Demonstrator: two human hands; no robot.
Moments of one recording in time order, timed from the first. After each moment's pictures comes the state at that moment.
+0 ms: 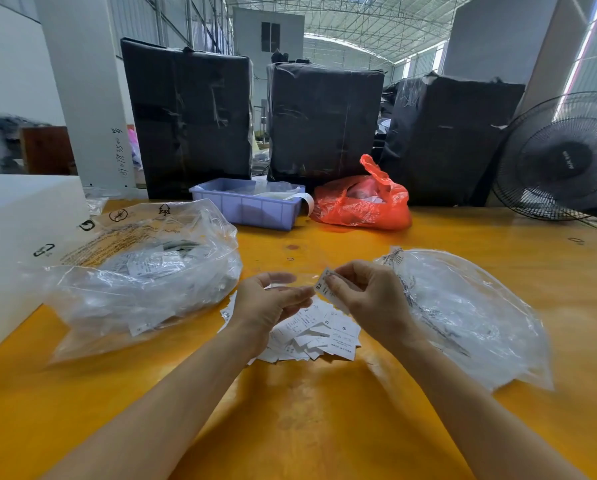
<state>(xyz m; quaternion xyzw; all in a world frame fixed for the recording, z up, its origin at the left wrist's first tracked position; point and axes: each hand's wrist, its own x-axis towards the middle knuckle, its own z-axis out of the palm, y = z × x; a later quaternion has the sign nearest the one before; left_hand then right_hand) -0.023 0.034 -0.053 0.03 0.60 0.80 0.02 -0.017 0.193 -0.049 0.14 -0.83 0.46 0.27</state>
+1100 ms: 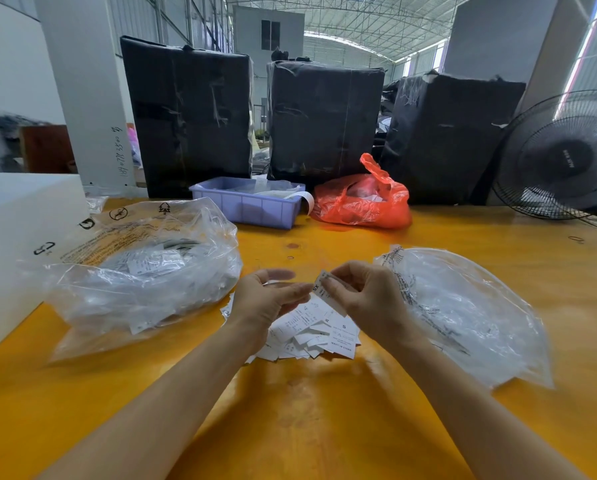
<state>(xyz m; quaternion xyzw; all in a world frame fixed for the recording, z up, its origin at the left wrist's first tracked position) -0.022 0.032 -0.051 0.03 0.60 0.80 0.01 -0.009 0.189 -0.044 0.14 -0.84 0.46 0.25</state>
